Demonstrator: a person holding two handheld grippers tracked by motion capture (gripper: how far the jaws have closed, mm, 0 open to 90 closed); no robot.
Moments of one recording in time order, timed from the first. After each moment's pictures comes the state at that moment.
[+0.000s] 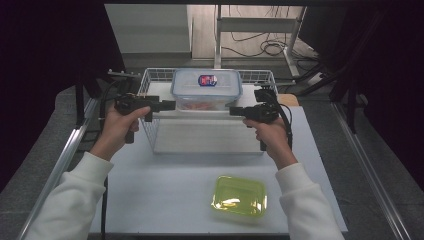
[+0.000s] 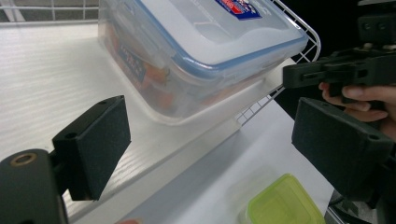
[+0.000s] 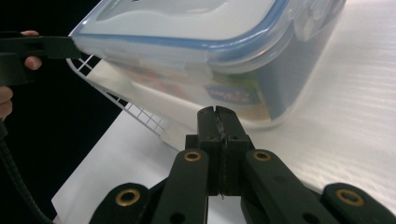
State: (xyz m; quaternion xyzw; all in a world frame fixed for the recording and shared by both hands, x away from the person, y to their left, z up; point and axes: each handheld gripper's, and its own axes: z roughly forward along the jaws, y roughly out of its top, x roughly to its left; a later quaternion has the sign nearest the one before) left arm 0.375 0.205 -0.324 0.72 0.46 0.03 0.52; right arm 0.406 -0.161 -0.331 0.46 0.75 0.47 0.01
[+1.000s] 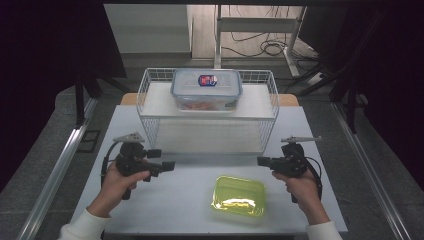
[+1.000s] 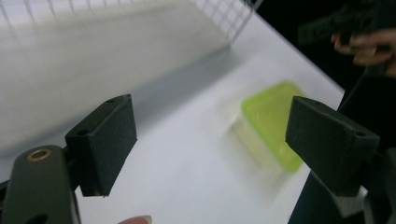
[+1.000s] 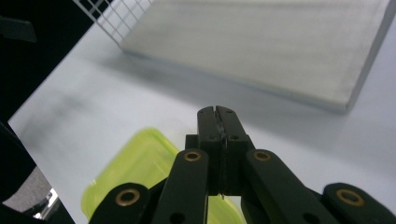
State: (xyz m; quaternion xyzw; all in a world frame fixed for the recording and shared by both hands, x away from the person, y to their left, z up) left arm 0.278 0.190 -0.438 0.78 0.42 0.01 0.48; right arm 0.320 -0.248 -0.426 0.47 0.78 0.42 0.02
